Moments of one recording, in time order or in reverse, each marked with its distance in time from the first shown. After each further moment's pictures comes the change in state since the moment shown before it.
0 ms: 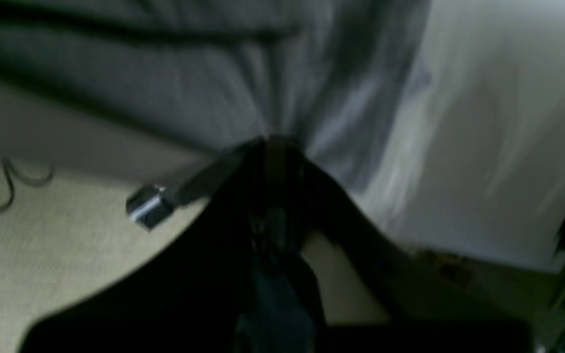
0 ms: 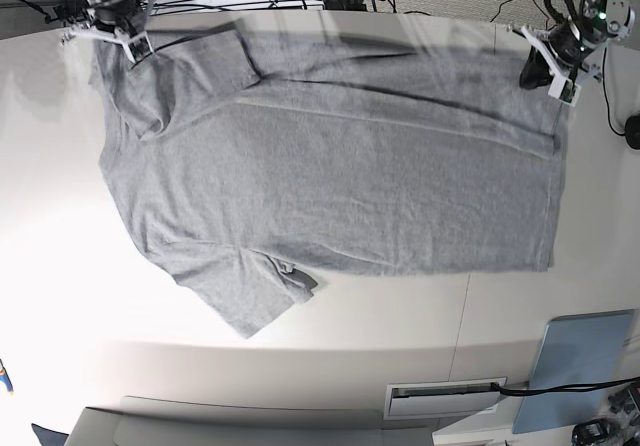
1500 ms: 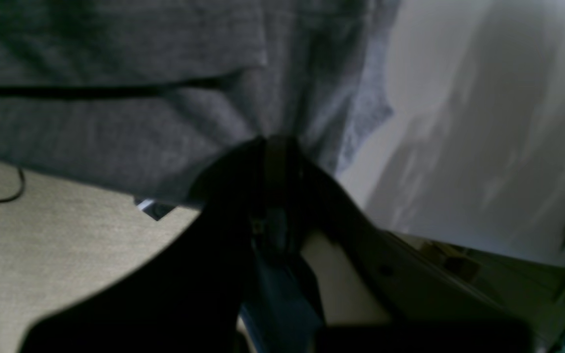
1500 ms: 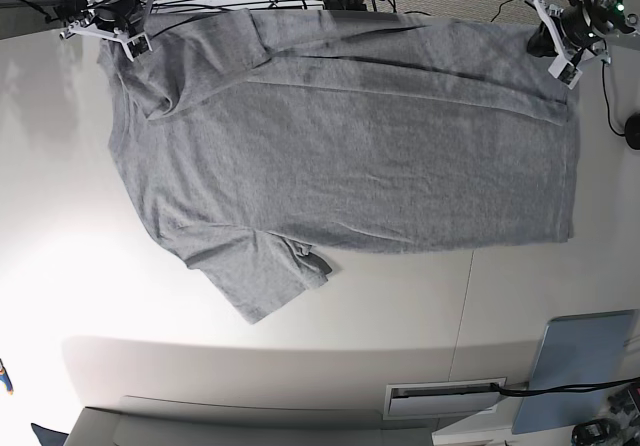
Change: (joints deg) left arm 3.4 0.8 -8.6 7.0 -1.1 -11.5 16.1; right arm 1.0 -0.3 0.2 0.5 0.7 0.7 -2.6
